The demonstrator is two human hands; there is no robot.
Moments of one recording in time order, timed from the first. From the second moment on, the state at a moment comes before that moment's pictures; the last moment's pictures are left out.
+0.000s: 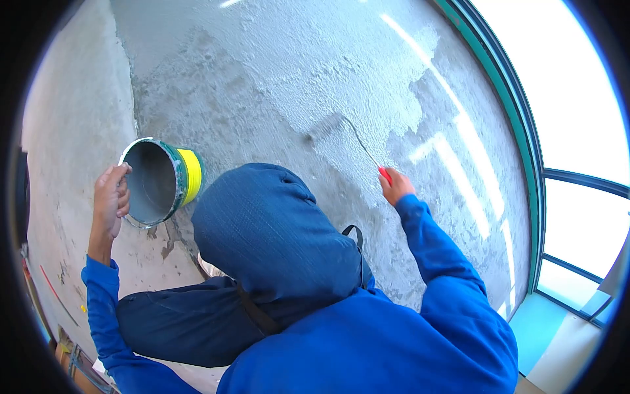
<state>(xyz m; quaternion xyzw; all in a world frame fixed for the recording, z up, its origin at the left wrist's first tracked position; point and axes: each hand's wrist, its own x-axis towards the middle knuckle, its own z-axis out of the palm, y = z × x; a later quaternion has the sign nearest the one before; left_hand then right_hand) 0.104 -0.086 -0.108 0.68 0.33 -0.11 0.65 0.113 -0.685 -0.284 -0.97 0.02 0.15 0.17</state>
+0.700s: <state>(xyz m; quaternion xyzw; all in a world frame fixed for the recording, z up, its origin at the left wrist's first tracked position) 0.104 -0.076 -0.107 0.65 0.33 -0.13 0.67 0.349 -0.473 -0.304 -0.98 -0.11 0.07 0.16</state>
